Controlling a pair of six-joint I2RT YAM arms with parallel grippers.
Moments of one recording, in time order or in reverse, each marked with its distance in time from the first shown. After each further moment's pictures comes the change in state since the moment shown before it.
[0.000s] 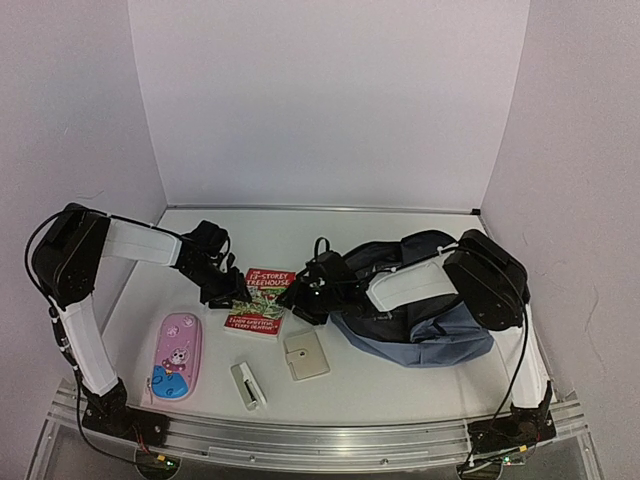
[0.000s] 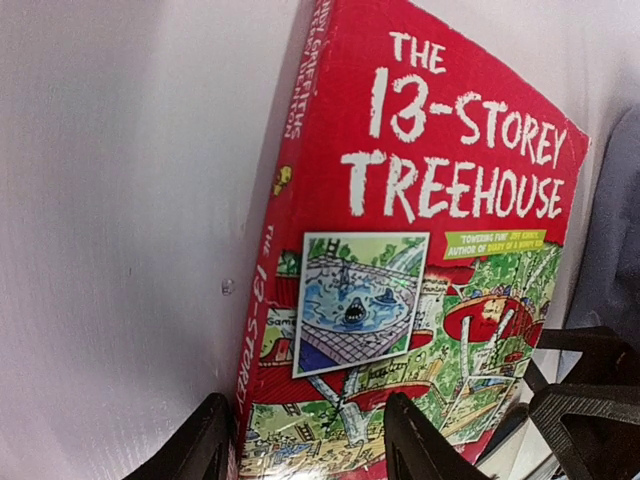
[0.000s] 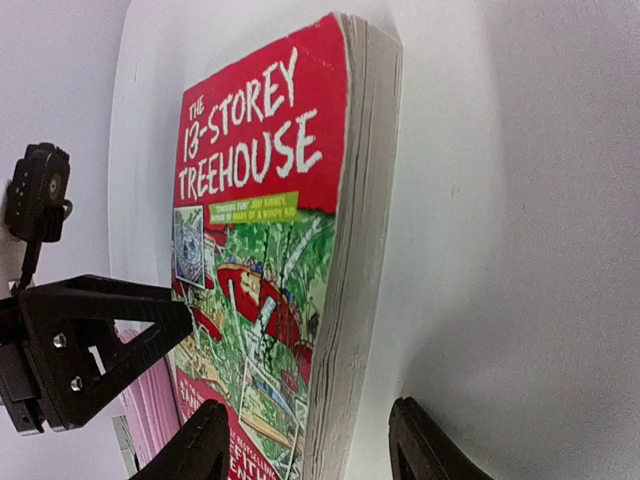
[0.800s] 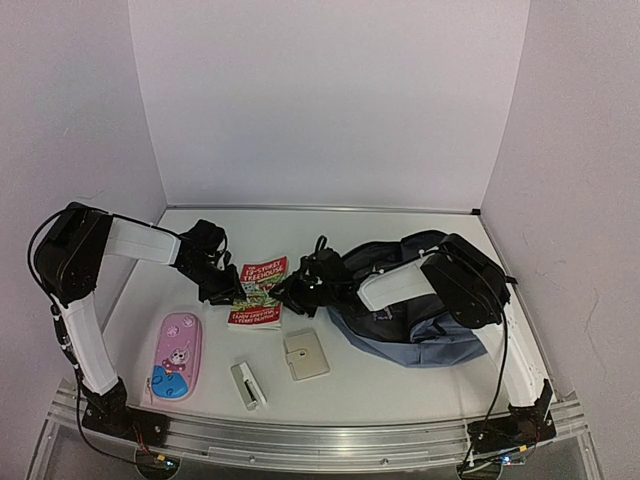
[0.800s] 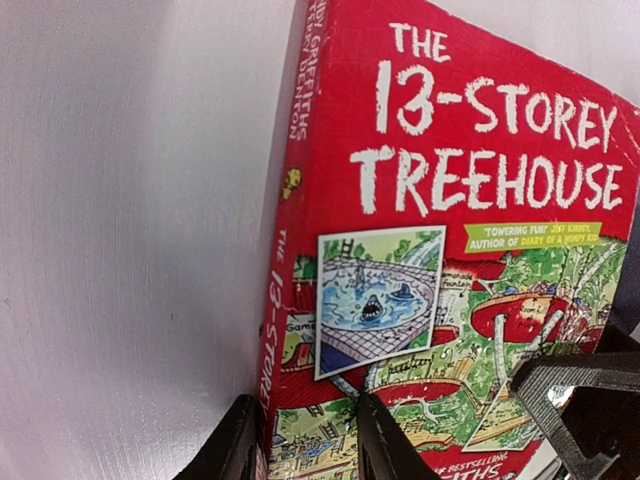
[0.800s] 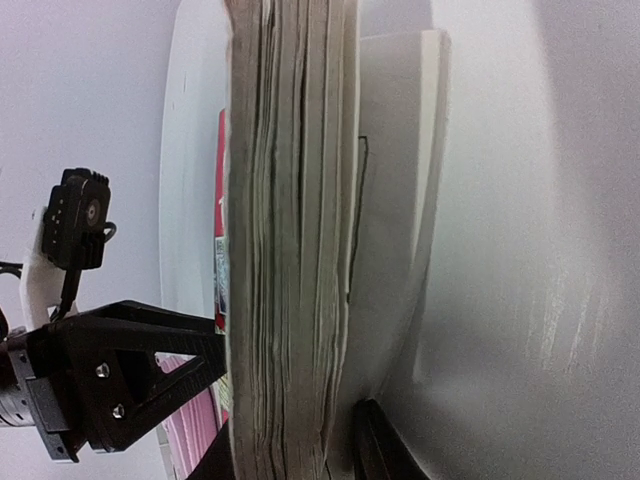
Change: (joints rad) left arm 0.026 0.024 0.006 0.035 -0.001 -0.021; right arm -0.039 0.155 0.116 0.189 -0.124 0.029
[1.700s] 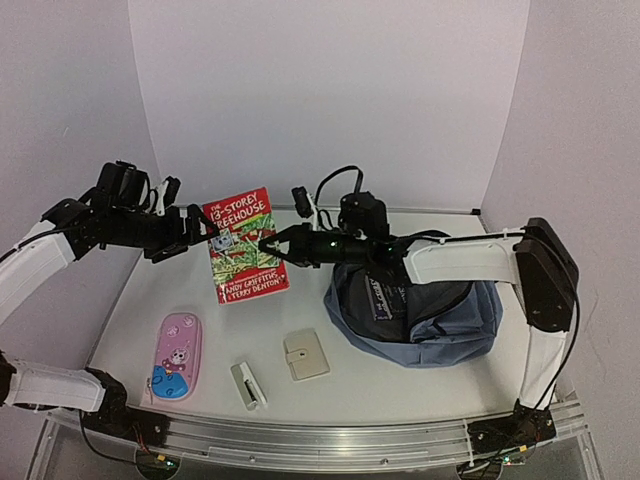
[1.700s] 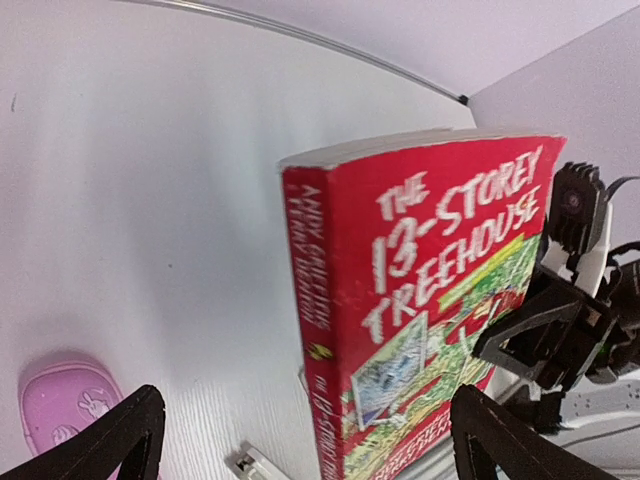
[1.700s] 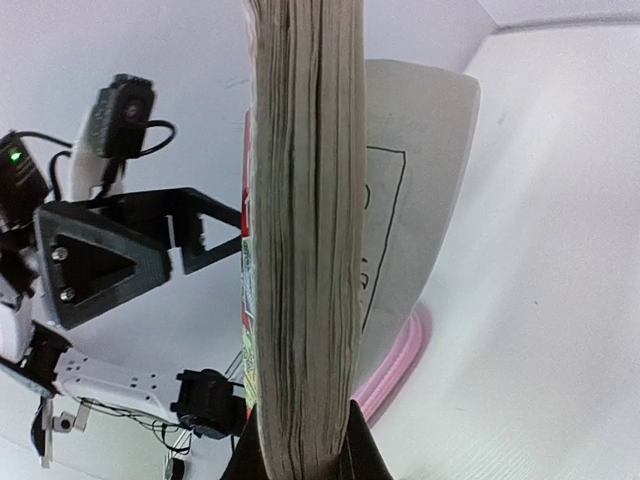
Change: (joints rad) left arm -0.007 -0.755 0.039 -0.334 -0.042 0.057; right arm 0.011 -0.421 -0.145 0.071 -0.244 -0.356
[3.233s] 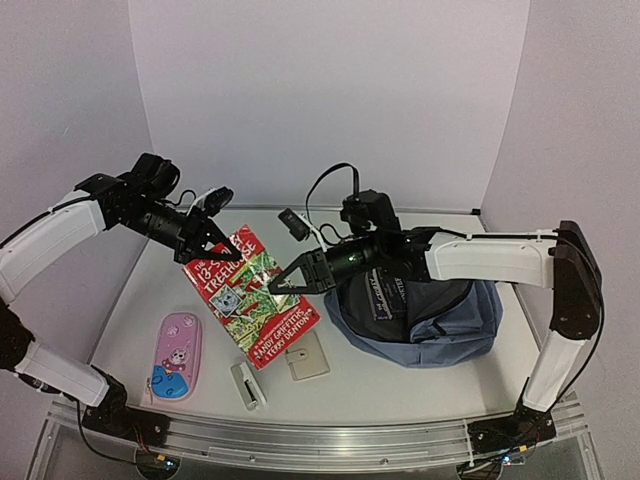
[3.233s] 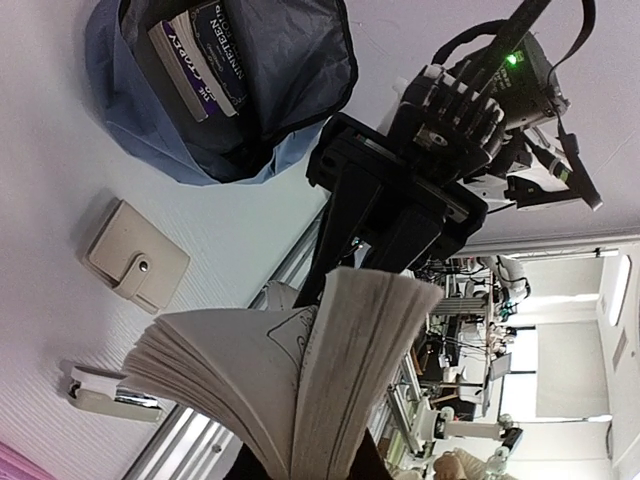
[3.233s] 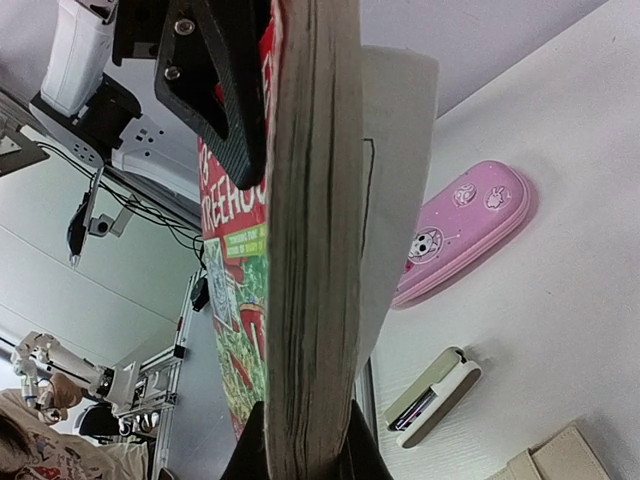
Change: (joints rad) left arm -0.013 0.233 0.197 -0.224 0.757 0.233; right arm 0.014 -0.171 -0.031 -0.371 -0.392 -0.351
